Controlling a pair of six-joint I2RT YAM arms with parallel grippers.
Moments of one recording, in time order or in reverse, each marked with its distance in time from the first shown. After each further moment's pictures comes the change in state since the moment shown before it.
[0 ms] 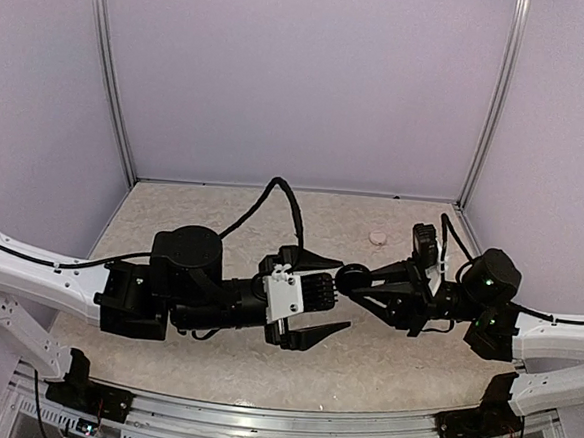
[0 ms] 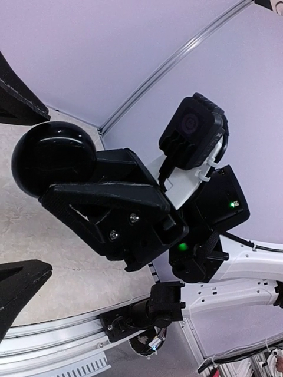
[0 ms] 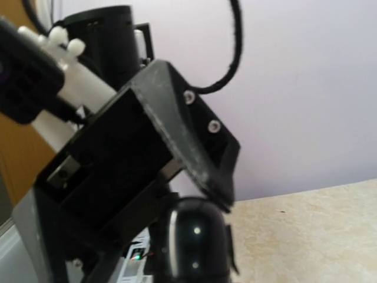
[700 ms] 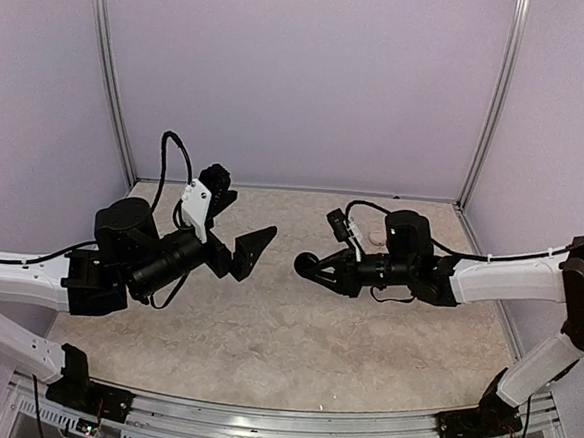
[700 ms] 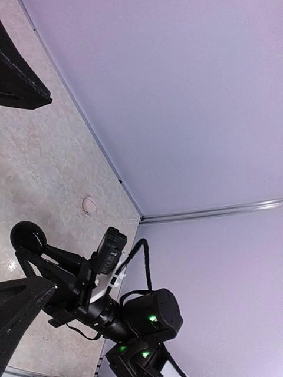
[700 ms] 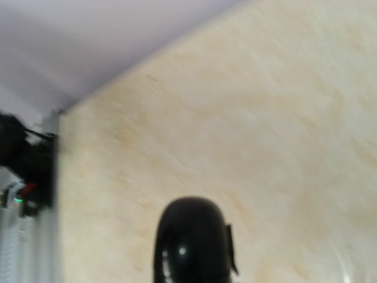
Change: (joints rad) left arm 0.253 -0.260 -0.241 0.107 -0.276 -0.406; right arm -0.123 0.476 0.355 -0.461 0.134 -0.058
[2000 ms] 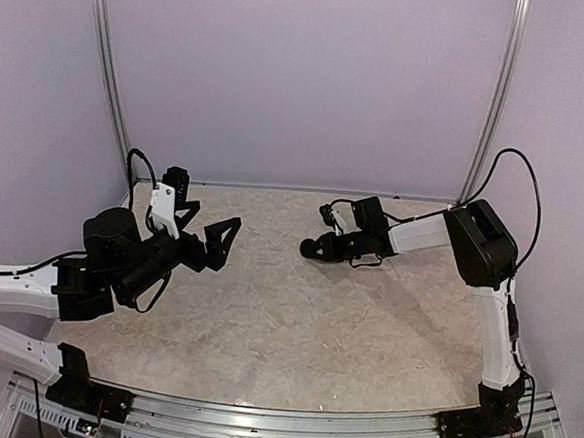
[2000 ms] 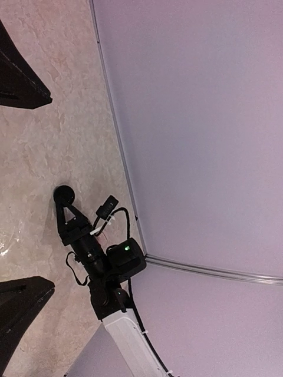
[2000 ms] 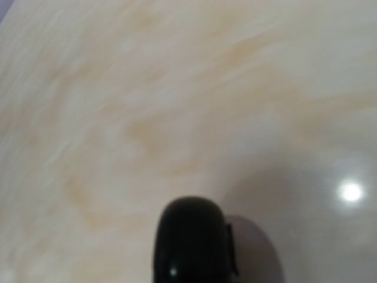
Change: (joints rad) left arm 0.115 -0.123 -0.147 -0.029 -0.139 -0.286; right arm -0.254 0.821 0.701 -0.256 -0.038 0.055
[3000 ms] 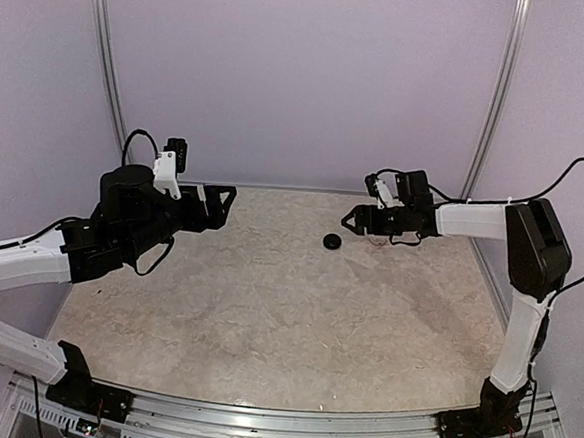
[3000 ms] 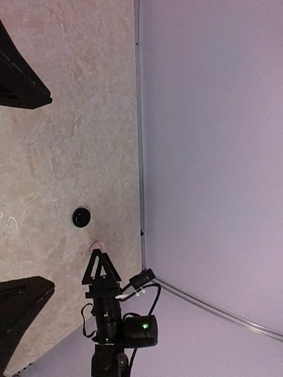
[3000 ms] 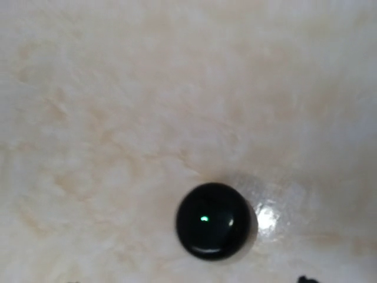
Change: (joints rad) left arm 0.202 0.102 0.187 -0.217 0.134 -0.238; right arm -0.149 -0.302 -0.136 -0.121 0.208 -0.080
